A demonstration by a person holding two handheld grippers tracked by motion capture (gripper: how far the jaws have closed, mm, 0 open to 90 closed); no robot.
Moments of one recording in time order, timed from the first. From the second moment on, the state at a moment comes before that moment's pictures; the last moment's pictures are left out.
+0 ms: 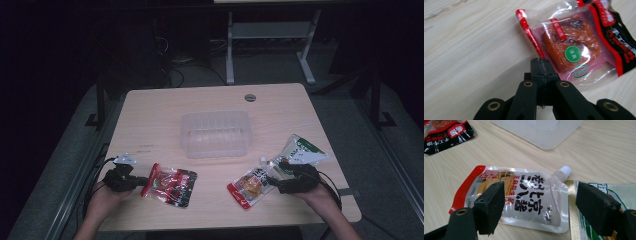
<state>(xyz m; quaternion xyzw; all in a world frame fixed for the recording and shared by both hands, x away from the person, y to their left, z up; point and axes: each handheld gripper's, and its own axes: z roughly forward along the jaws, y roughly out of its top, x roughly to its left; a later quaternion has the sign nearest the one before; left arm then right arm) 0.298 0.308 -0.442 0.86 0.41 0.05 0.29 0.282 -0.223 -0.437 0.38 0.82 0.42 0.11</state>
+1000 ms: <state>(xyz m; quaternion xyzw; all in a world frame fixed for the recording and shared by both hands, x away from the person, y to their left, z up) 0.308 0.241 -0.436 0.89 0.33 0.04 0.31 0.280 -0.223 -0.438 0.38 0.82 0.41 0.11</state>
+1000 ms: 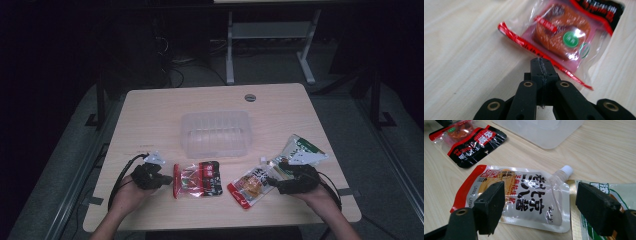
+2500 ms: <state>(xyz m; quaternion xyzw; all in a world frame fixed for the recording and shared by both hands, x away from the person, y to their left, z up) 0.320 0.227 -0.451 0.90 0.32 0.05 0.29 0.313 -0.129 -0.423 0.30 0.83 0.46 0.01</state>
